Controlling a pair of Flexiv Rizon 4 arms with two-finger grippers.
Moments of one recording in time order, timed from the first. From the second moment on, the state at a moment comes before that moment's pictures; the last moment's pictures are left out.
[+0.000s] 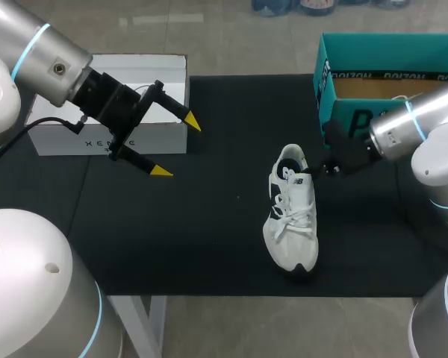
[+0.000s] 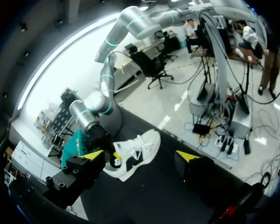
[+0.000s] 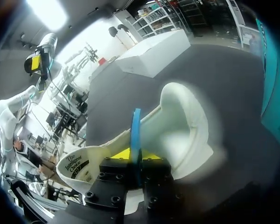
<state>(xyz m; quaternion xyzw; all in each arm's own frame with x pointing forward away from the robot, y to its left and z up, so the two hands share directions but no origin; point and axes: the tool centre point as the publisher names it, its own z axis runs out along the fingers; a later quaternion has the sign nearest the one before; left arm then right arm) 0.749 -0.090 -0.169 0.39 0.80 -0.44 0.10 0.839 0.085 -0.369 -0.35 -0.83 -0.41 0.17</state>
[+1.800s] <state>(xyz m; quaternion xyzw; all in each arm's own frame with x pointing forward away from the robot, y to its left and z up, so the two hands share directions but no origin) 0.749 -0.090 -0.169 0.39 0.80 -0.44 0.10 0.854 0.077 -0.314 -0.59 -0.80 -0.08 -0.11</state>
